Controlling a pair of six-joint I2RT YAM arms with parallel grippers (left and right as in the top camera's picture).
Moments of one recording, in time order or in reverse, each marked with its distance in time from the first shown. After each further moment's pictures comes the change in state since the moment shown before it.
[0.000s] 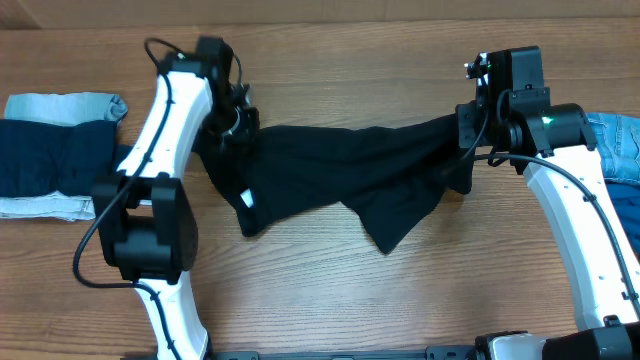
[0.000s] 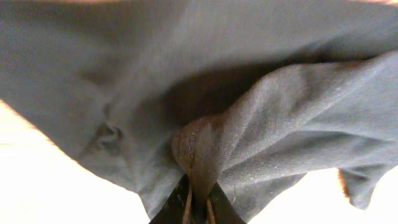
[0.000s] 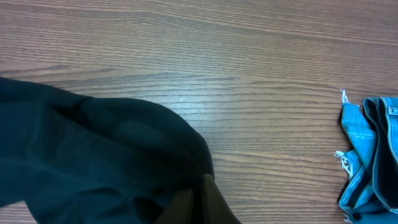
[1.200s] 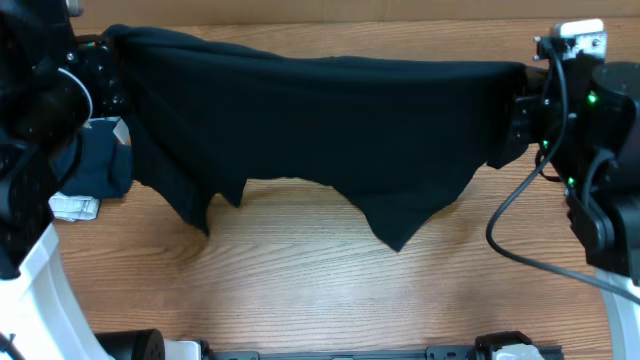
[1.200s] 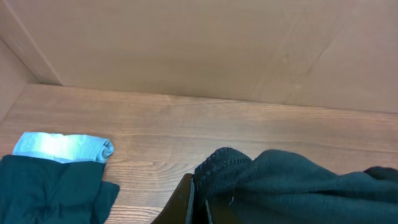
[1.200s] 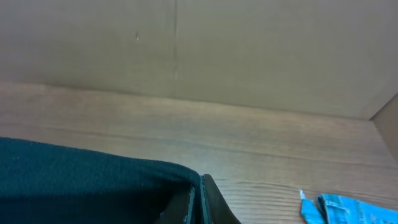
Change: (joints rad) left arm 0.144 -0.523 0.691 -0.198 -0.161 0.000; right arm 0.005 -0.326 0.146 0.069 -0.061 -0.050
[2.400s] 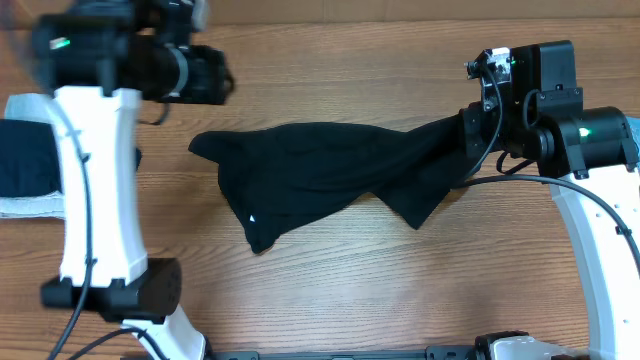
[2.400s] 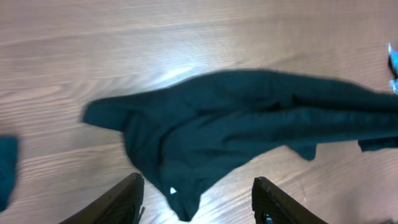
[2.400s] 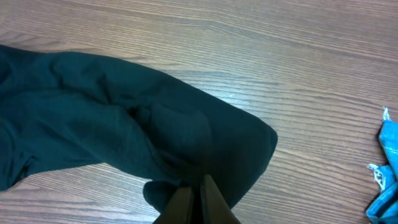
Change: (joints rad) left arm -0.122 0.309 -0.148 -0.116 0.207 0.091; right arm -0.001 0.249 0.004 -0.269 -0.151 -0.025
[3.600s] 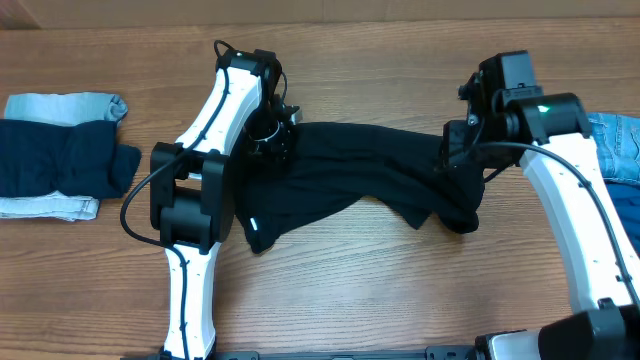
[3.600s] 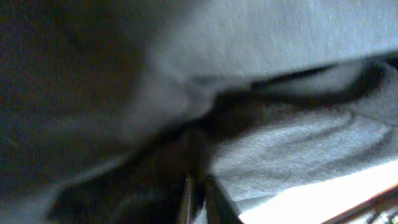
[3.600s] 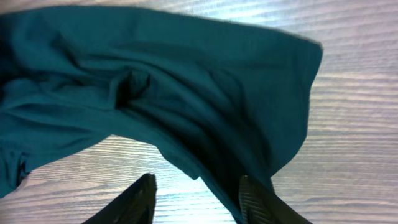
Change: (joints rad) left arm -0.162 0.478 -0.360 0.156 0.019 0.101; right arm -0.004 0.135 -0.105 -0.049 -0.007 0.228
